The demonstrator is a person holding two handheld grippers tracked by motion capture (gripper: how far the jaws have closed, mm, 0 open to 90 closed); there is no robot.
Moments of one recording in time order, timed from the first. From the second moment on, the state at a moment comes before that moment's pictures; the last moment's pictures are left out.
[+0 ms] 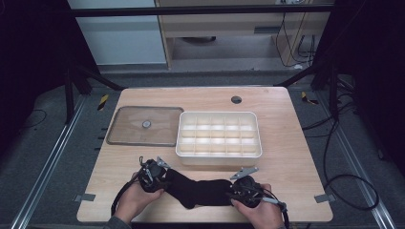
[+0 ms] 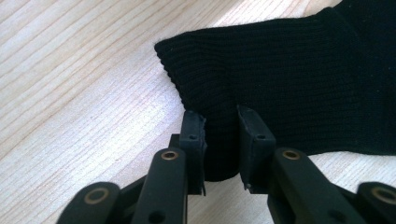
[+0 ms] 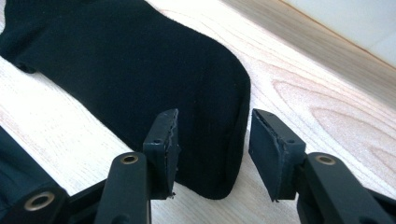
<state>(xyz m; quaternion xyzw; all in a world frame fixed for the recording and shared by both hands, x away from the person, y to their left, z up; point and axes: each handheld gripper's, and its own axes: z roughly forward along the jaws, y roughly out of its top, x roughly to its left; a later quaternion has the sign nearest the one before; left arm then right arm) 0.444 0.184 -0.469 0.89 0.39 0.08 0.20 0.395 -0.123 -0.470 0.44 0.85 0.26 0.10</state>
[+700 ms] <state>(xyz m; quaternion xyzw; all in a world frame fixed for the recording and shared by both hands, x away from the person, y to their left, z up) 0.443 0.186 -0.469 0.90 0.38 0.08 0.21 0.393 -0.117 -0.479 0.43 0.86 0.25 0.10</state>
